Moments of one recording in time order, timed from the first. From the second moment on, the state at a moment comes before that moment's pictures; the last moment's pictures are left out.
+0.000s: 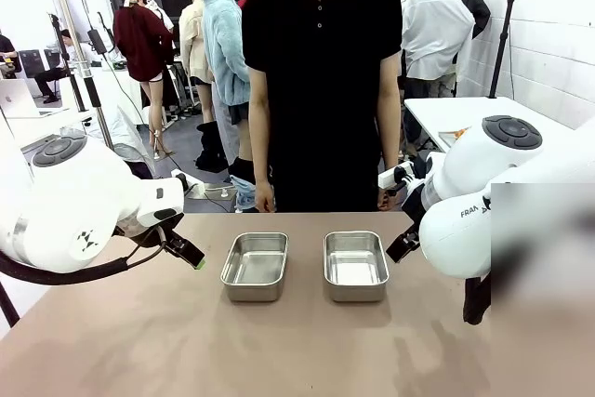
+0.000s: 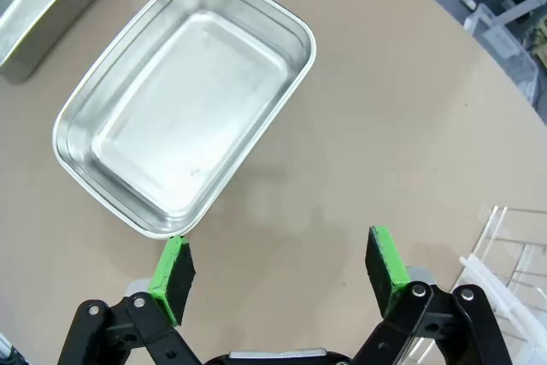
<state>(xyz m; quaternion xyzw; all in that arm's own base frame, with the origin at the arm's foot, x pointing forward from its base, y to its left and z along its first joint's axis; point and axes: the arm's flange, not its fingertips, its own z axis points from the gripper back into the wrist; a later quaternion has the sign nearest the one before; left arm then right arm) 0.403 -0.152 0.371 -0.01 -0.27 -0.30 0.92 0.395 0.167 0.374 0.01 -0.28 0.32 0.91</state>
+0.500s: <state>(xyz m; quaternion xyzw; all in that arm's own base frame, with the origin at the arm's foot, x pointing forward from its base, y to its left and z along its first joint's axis) 0.403 -0.152 0.371 -0.01 -0.27 -0.30 0.92 0.395 0.167 0.374 0.01 -0.28 0.32 0.91</state>
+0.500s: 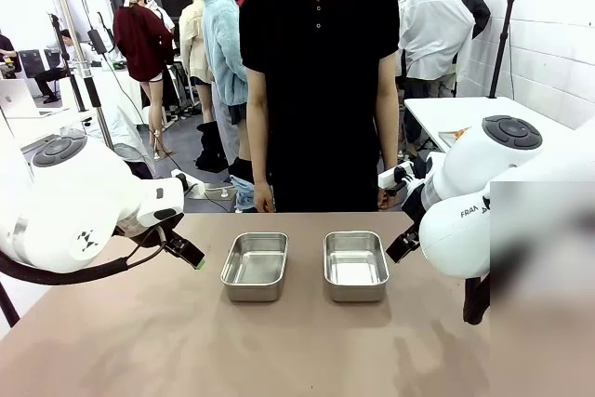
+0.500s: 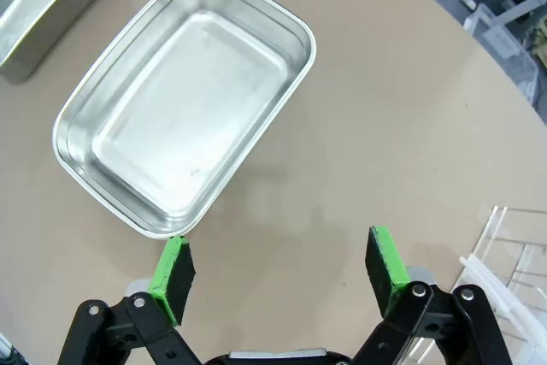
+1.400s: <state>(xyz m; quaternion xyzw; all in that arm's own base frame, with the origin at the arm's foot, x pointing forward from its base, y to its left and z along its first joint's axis) 0.391 -0.101 0.474 -0.09 -0.33 -0.26 0.90 0.362 0.123 0.494 0.11 -0.32 0.27 0.90</state>
